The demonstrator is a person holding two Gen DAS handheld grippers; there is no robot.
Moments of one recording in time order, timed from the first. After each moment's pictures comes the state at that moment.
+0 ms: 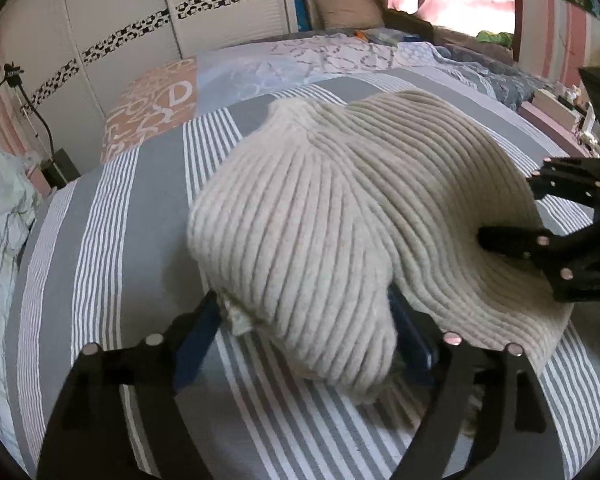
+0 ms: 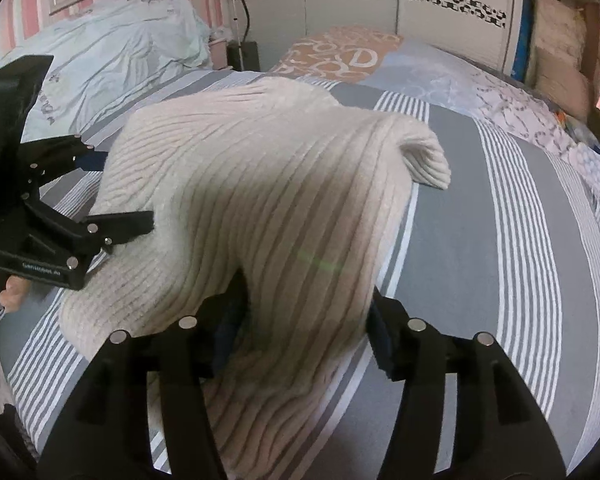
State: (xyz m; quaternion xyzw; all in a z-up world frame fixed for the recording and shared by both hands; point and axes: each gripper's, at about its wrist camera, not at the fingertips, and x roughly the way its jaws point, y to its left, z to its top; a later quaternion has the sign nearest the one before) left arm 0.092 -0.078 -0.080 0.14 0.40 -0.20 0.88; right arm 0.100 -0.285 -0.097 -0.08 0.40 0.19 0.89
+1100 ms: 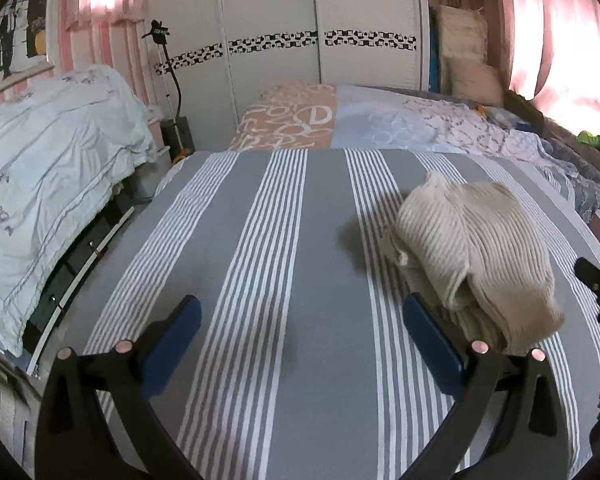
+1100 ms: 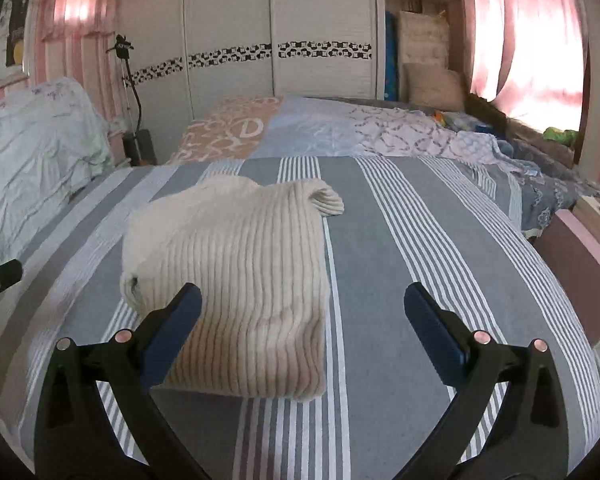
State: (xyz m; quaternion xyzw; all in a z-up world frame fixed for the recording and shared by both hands) left arm -0.027 0.032 -0.007 0.03 0.33 0.01 0.94; right arm -0.006 -0.261 -0.041 0.01 0.28 -0.02 0.96
